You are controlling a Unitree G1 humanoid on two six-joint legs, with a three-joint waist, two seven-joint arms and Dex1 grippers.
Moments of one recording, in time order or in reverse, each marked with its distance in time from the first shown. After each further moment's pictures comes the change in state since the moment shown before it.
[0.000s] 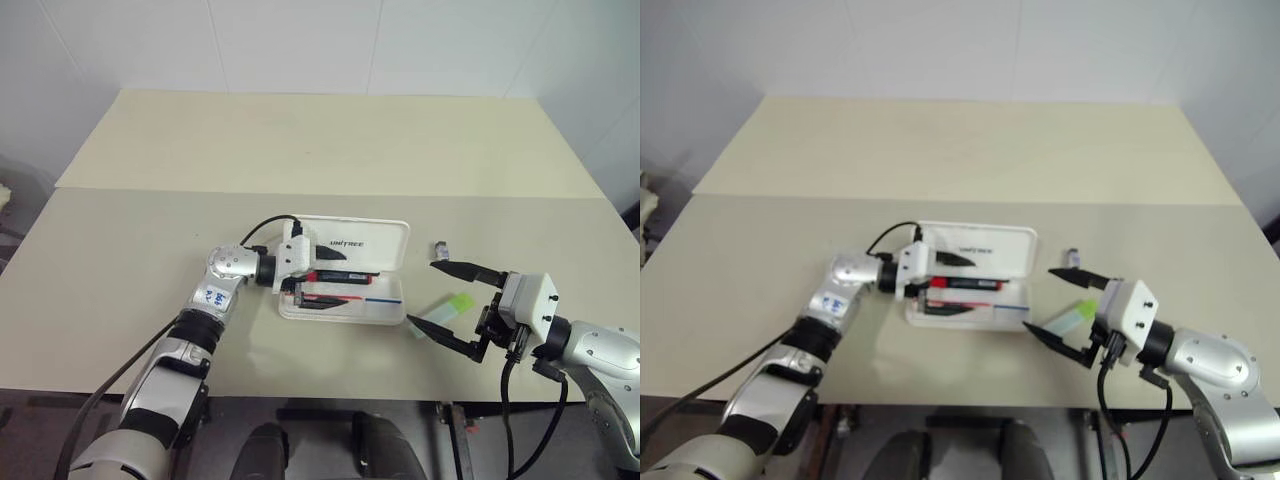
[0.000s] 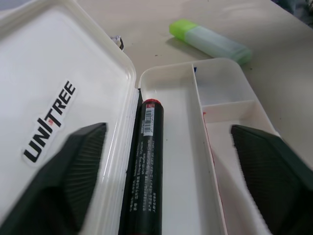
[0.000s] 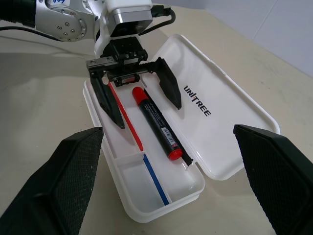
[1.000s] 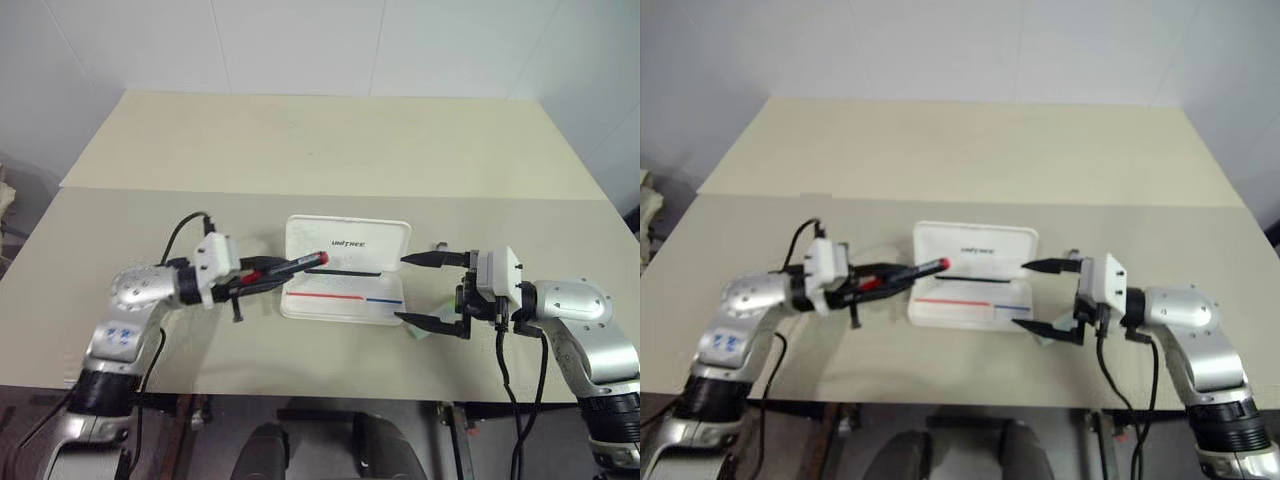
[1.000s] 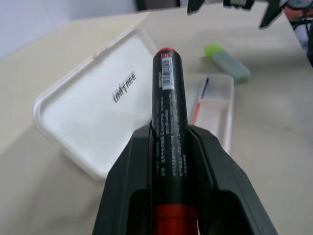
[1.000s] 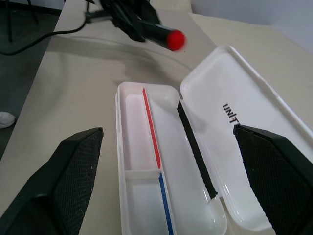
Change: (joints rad) left arm 0.319 0.263 0.178 -0.598 -0.214 0.306 0.117; right arm -0.302 -0.003 0.156 0.324 -0.005 -0.102 0.275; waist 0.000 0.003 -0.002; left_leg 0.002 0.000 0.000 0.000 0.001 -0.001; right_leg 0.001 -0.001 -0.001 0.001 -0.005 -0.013
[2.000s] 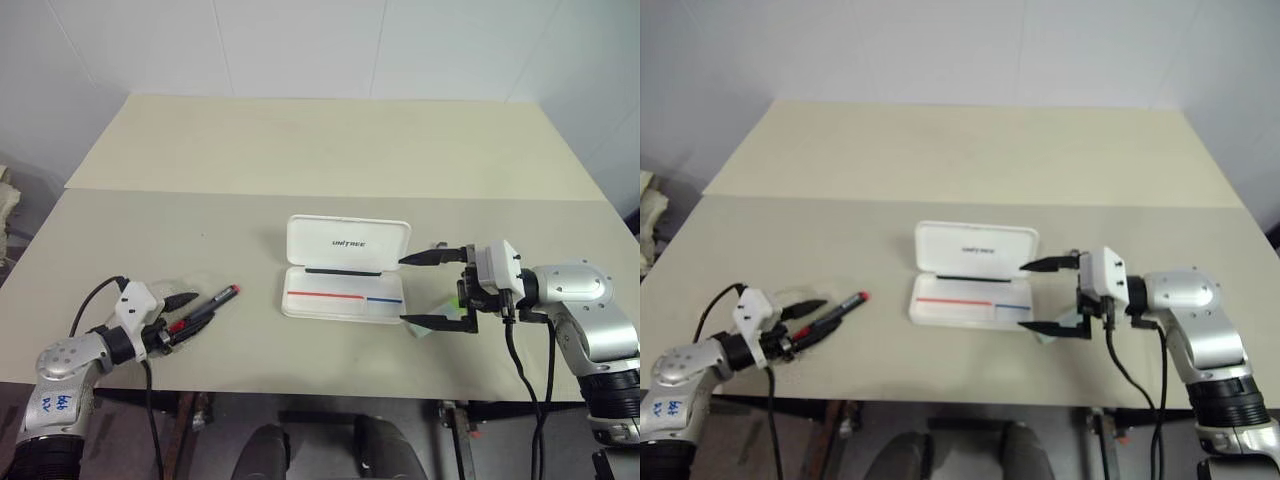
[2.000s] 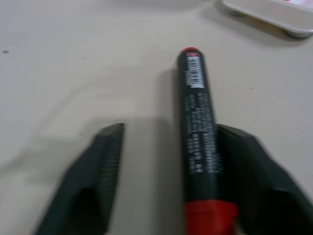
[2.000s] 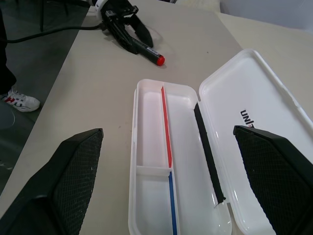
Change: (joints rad) left arm 0.405 0.082 0.295 0.134 0.017 -0.006 0.131; right arm -0.134 -0.027 0.047 0.129 -0.004 -0.014 0.155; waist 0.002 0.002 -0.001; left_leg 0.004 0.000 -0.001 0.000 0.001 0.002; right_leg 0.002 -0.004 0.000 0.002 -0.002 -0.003
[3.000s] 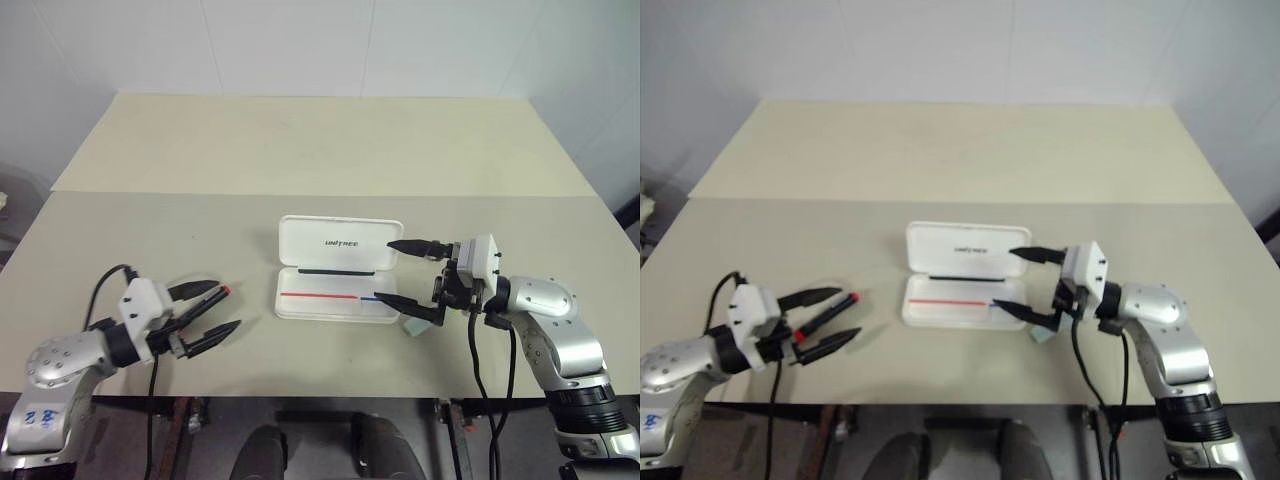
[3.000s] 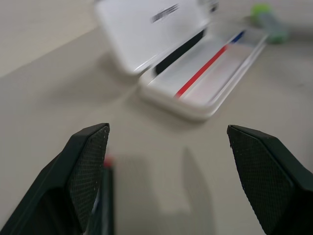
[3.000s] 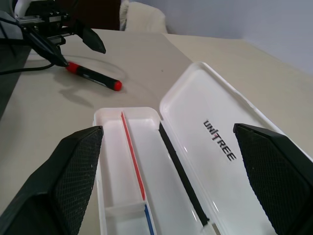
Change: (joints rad) left arm 0.156 -0.001 0.126 -0.391 -0.105 0.121 -0.020; right arm 0.044 0.161 0.002 -0.050 -0.006 0.045 -0.217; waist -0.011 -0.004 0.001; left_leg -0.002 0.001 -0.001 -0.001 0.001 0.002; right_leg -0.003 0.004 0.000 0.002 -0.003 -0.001
